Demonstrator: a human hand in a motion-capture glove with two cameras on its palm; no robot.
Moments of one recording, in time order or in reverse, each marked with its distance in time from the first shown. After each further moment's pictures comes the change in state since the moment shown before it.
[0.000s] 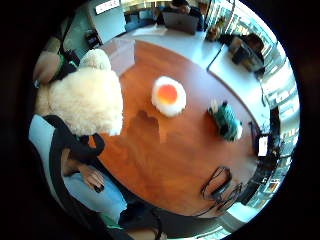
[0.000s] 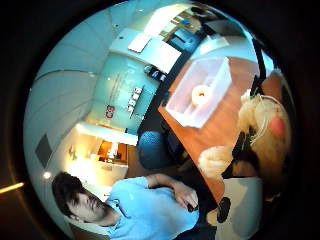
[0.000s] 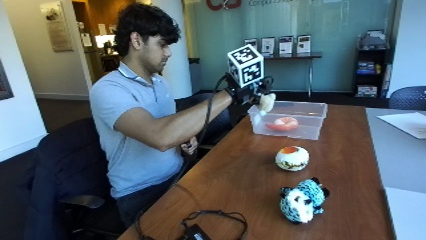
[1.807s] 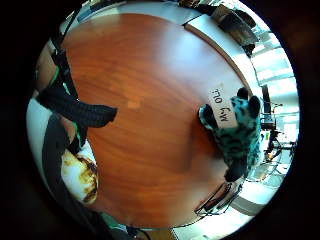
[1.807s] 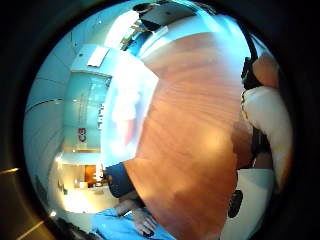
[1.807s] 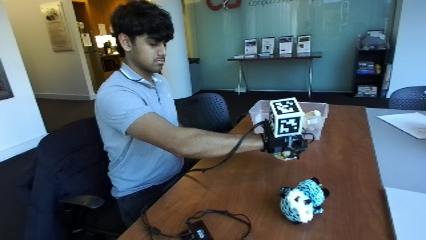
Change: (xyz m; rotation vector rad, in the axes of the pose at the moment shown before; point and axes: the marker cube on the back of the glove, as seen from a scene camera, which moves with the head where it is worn) arm 0.190 -0.031 0.106 -0.095 0.204 0.321
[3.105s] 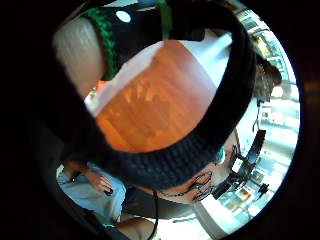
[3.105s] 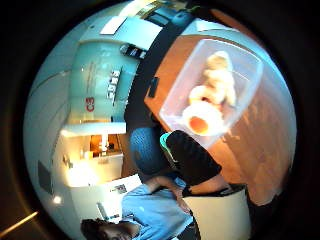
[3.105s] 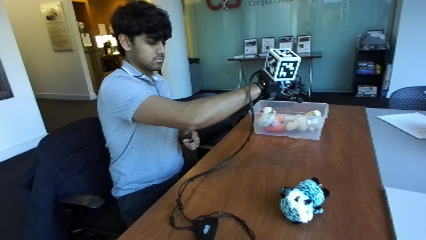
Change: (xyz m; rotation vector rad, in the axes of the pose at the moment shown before) arm -0.189 -0.013 -0.092 -0.219 -0.018 -0.224
